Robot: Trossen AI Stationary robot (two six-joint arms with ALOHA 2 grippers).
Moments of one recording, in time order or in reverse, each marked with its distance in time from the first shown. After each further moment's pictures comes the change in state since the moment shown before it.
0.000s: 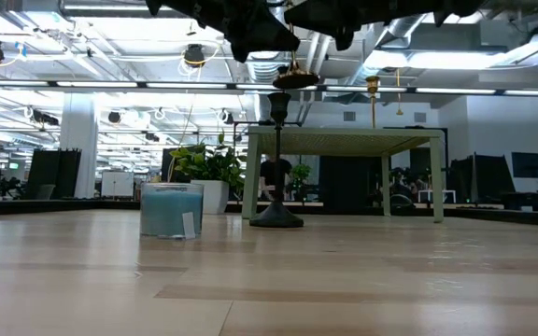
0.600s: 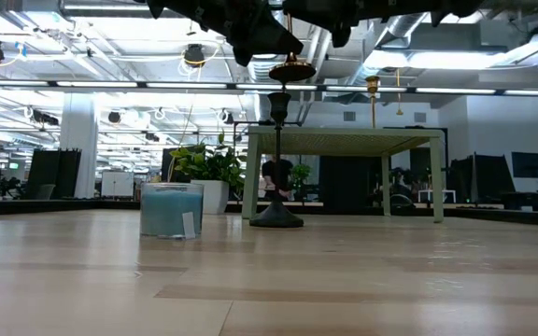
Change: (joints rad) left arm -0.001 0.024 0.000 0.009 0.008 -0.011; right arm 0.005 0.006 0.003 0.047 -0.055 0.034
